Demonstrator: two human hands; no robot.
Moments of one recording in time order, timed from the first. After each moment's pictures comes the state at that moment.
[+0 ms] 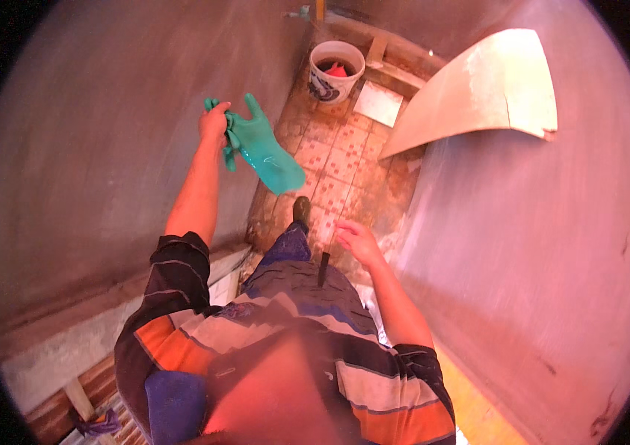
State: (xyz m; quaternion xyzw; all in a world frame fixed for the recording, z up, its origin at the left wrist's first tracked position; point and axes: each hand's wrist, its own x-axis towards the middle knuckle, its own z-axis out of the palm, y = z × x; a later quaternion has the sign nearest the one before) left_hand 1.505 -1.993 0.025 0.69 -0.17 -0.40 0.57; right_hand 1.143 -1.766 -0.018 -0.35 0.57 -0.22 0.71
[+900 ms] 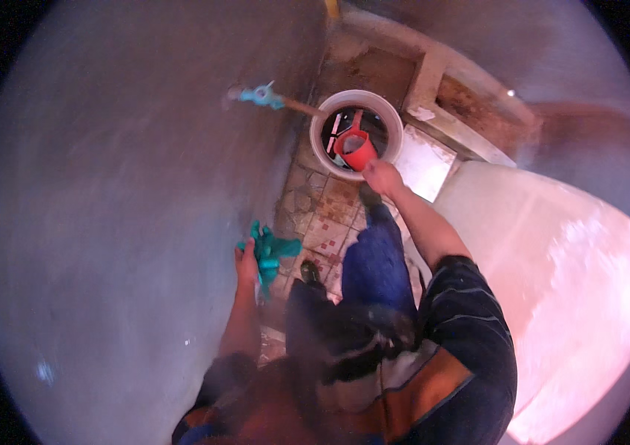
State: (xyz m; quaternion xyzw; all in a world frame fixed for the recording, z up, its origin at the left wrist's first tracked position) left_hand 1.465 -2.270 -0.277 0.87 -0.10 -0.36 0.32; right_hand 1.134 -2.553 -0.339 -0.77 0.51 0.02 0.39
